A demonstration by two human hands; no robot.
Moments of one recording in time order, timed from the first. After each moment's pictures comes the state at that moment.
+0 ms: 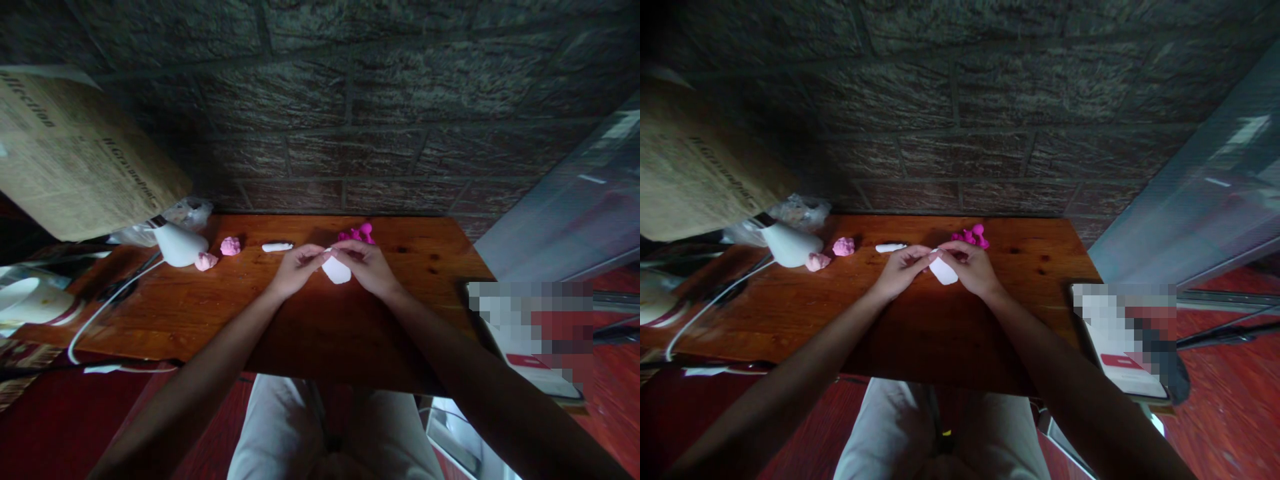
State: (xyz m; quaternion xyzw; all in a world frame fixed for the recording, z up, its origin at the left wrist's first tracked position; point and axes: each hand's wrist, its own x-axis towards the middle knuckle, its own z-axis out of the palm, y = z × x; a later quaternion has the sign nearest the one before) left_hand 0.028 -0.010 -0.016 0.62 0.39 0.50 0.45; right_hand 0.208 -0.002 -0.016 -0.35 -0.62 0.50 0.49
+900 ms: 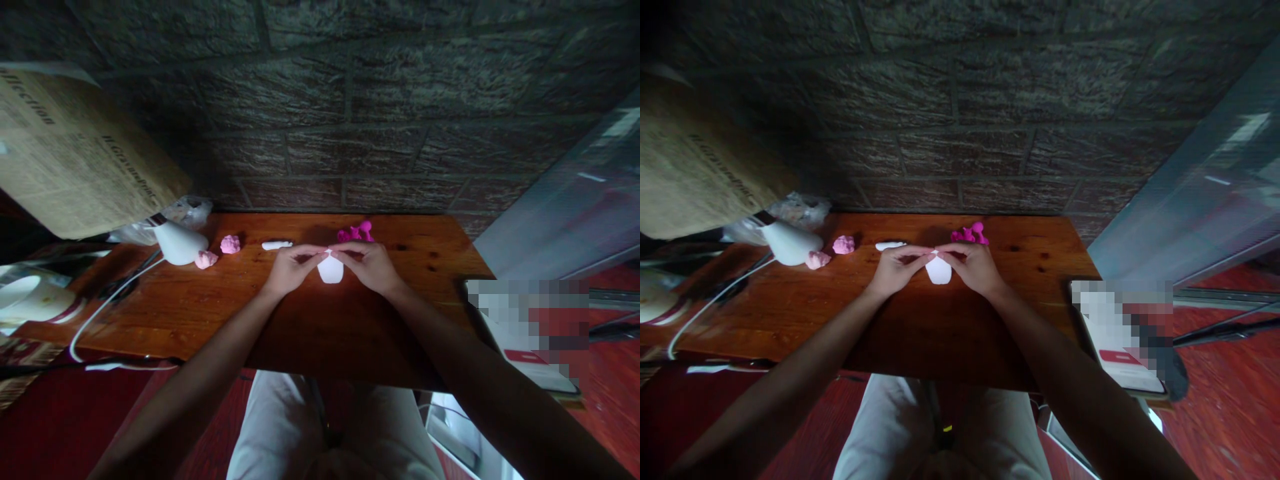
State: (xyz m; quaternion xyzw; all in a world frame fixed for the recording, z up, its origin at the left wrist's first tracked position) left_hand 0.020 -0.013 -0.016 0.68 0.41 0.52 0.31; right_hand 0.217 -0.005 -0.007 -0.34 -0.72 0.36 0.48
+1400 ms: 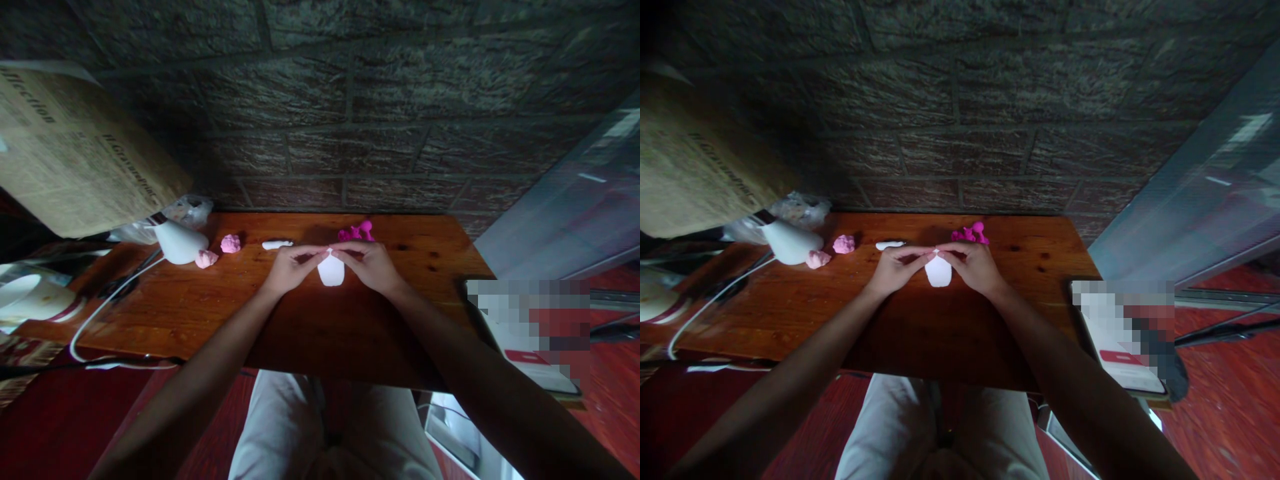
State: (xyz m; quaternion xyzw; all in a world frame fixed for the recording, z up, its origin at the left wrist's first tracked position) left_hand 0.017 -0.014 -0.014 0.71 0.40 0.50 0.29; right_hand 0.218 -0.005 -0.005 -0.34 -0.73 0.35 0.47
